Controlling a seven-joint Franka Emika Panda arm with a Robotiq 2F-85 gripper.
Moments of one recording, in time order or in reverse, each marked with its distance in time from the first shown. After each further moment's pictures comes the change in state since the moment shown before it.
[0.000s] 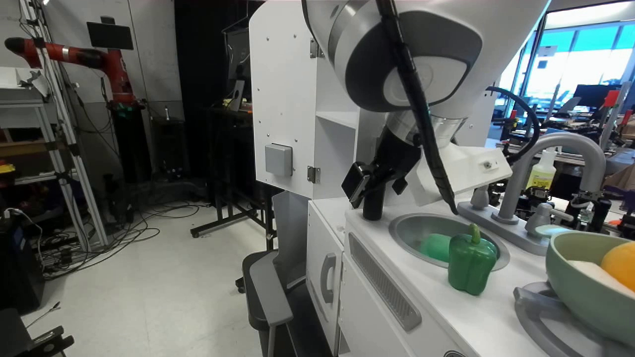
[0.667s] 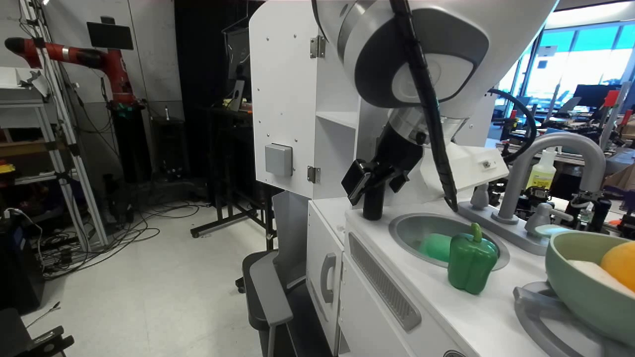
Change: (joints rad) arm 0.029 0.019 -0.033 0.054 0.032 -0.070 -0.025
